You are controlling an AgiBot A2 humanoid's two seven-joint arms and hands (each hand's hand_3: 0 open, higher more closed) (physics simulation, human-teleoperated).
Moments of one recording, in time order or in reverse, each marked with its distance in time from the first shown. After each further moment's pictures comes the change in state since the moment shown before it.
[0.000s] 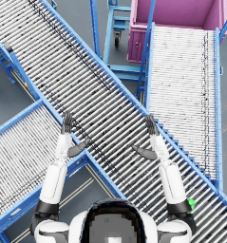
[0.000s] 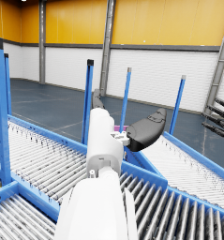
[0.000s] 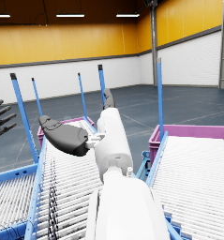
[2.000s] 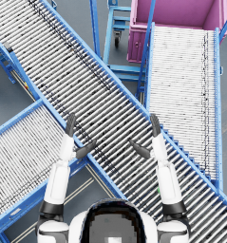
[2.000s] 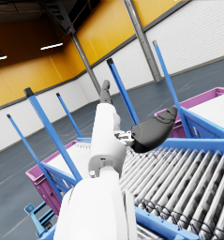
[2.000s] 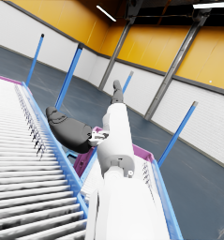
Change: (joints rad) left arm -0.029 0.091 -0.032 0.024 0.722 -0.101 -0.101; right arm -0.029 -0.091 -0.032 -0.024 0.722 -0.100 0.101
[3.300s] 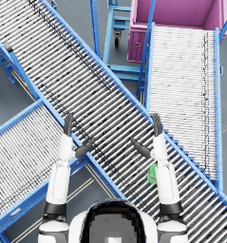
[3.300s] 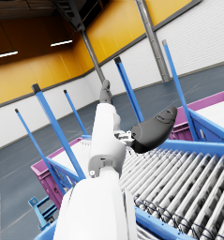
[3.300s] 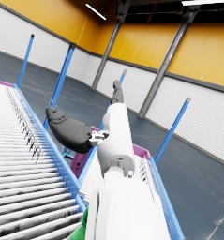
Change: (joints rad) left arm -0.009 0.061 -0.048 0.000 0.030 0.000 0.000; right arm -0.009 -0.061 -0.044 0.000 0.030 0.000 0.000
